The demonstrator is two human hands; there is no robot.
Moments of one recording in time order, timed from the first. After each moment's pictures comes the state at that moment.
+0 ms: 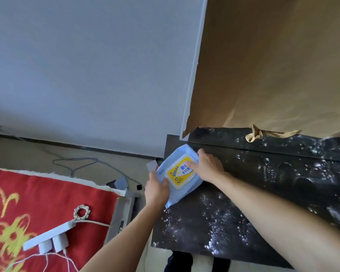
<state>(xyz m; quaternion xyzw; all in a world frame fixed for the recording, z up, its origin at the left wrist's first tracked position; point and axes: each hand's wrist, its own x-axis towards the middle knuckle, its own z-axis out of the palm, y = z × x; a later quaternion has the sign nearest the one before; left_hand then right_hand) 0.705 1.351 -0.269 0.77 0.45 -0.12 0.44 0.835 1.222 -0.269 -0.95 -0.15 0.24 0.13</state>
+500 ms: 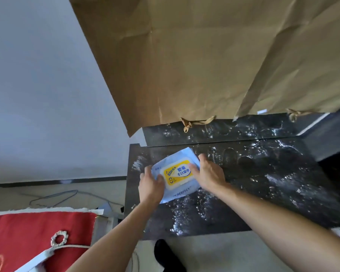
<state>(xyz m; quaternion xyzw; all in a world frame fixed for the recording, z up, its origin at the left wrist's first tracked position) 0.701 1.239 -0.203 0.85 0.32 -0.05 0.42 0.766 1.068 -0.193 -0.97 -0.09 0.08 0.19</state>
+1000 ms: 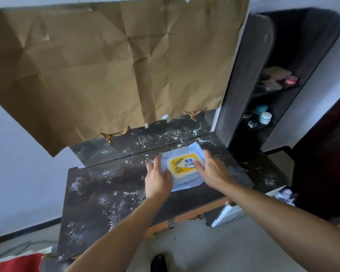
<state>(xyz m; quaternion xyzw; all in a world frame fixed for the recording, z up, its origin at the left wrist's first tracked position) 0.664 0.975 -0.118 0.91 0.07 0.03 0.40 0.684 0.800 -0.115 -0.97 0.02 -0.02 0.23</state>
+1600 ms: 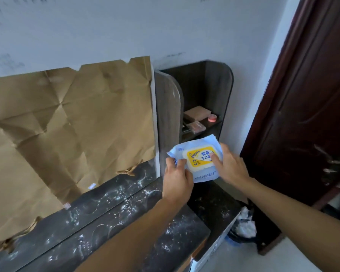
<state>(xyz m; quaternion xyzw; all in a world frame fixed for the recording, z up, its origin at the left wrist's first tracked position) 0.796 0.728 -0.045 0.88 -0.25 0.09 0.40 0.760 0.555 -0.026 -0.94 0.20 -0.19 0.19</state>
